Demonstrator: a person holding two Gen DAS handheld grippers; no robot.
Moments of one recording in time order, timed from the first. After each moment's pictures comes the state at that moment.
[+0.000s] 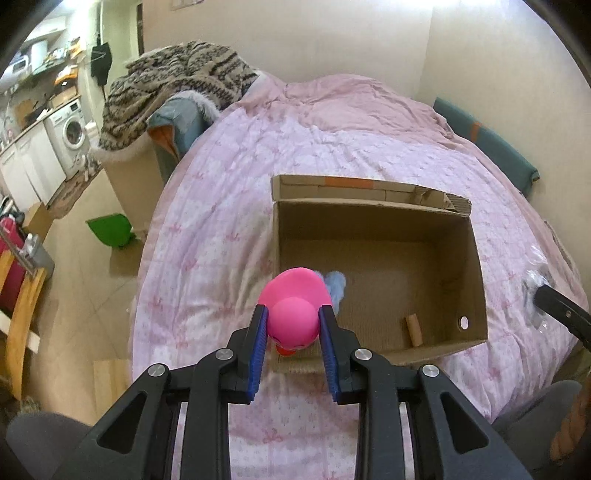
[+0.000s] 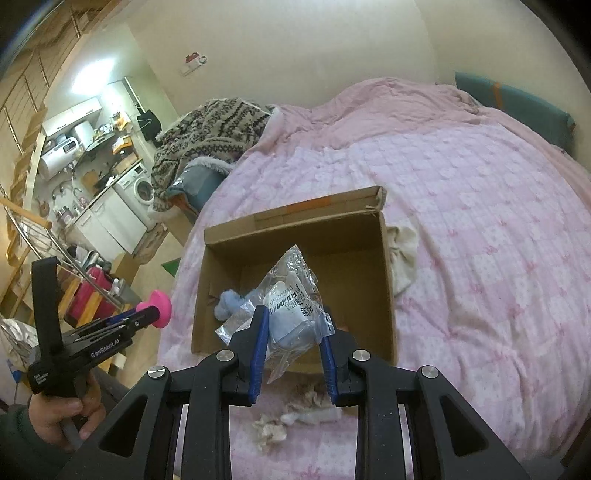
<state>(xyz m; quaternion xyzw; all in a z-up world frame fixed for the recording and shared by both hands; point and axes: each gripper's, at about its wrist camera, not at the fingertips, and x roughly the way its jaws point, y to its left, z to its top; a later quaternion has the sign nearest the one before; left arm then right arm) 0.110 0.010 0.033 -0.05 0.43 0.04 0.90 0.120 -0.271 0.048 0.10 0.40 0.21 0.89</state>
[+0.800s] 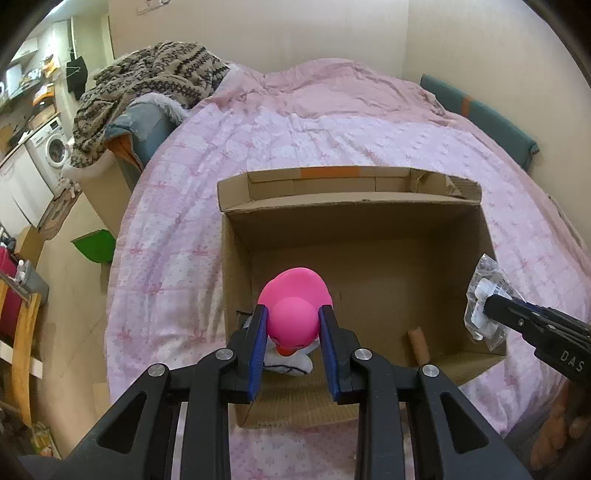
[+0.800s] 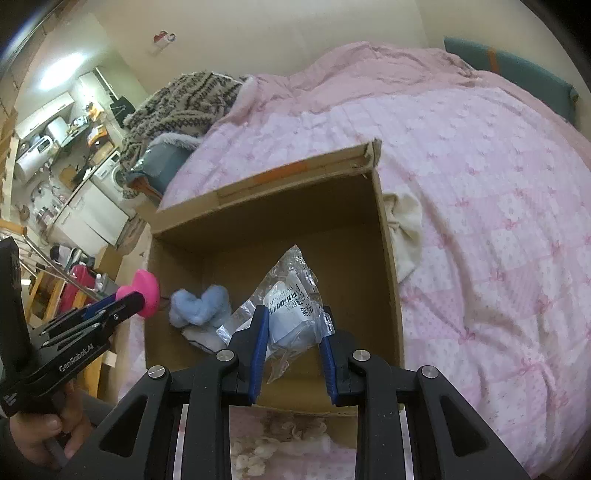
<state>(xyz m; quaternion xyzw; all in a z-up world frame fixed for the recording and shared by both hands) 0.175 -0.018 -0.007 -0.01 0.45 0.02 0.89 0.184 -0.258 -0.018 0.10 0.46 0.18 0.86</state>
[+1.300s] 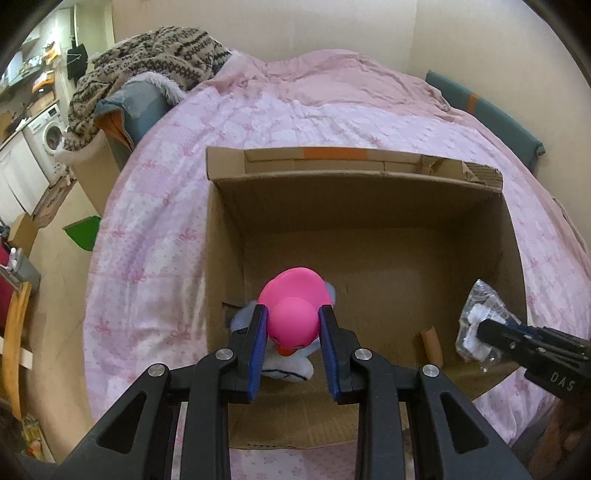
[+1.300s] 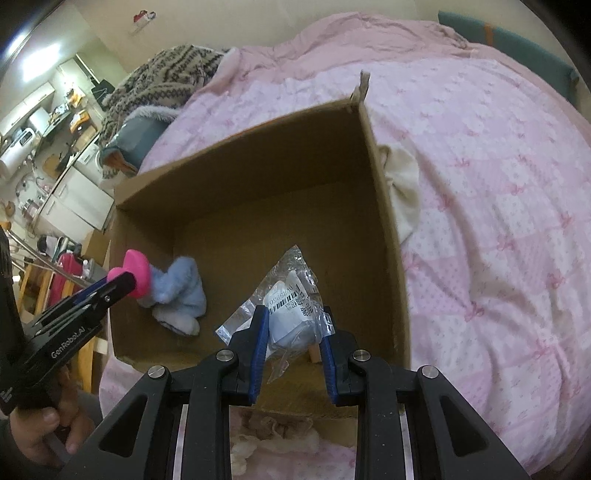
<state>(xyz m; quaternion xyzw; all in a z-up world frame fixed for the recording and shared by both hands) 0.190 -0.012 -0.047 -0.03 0.46 0.02 0.89 0.195 -0.251 -0.059 0.09 0.51 0.16 0.84</state>
